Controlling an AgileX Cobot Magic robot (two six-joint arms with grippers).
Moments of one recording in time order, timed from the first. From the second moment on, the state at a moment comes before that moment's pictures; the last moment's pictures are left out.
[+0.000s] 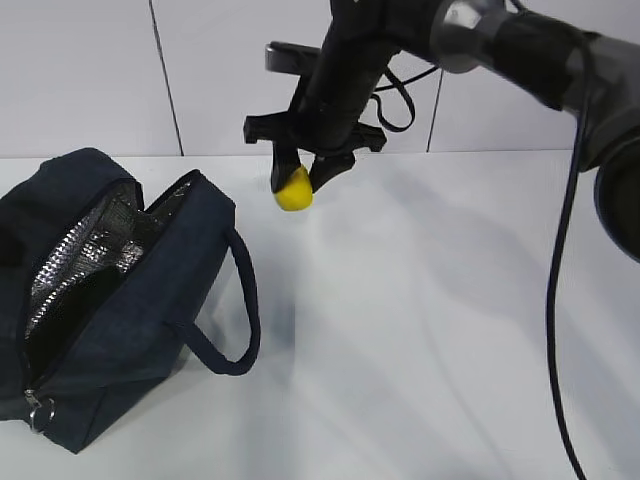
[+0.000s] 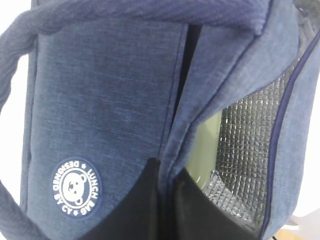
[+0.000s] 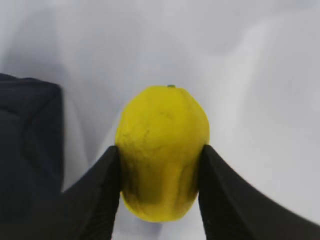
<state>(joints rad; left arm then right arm) 0.14 1.45 -0.90 -0.74 0.96 0.47 0.46 2.41 -2.34 0.21 1.23 0.19</state>
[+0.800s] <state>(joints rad) 0.14 1.45 -0.90 -0.73 0.95 0.45 0.46 2.12 -2.08 0.49 1.25 -0.01</state>
